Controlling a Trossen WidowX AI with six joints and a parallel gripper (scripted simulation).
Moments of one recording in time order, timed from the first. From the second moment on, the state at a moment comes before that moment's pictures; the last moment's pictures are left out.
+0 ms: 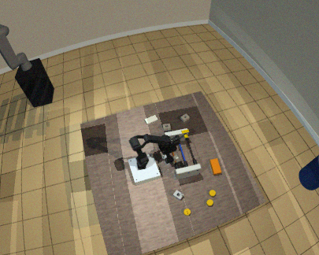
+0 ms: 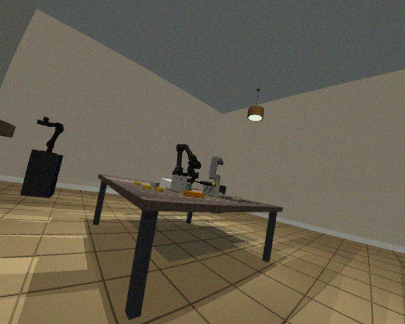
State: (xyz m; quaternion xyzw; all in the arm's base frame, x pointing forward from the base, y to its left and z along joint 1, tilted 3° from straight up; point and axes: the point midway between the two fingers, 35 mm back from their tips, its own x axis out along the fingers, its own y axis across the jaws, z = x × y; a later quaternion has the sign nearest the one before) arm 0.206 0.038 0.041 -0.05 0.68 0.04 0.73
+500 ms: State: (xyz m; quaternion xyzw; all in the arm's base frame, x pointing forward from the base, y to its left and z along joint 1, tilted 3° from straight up) arm 0.206 0.038 0.041 -0.05 0.68 0.04 0.73
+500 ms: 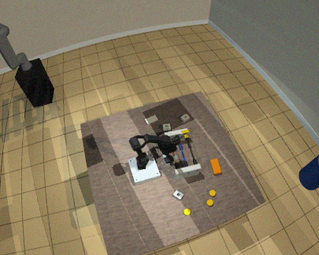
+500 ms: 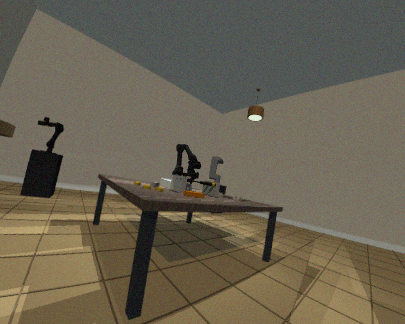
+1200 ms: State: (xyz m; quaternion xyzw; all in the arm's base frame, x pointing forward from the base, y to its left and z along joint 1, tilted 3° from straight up) arm 0.210 0.040 0.100 -0.06 0.68 0.05 0.73
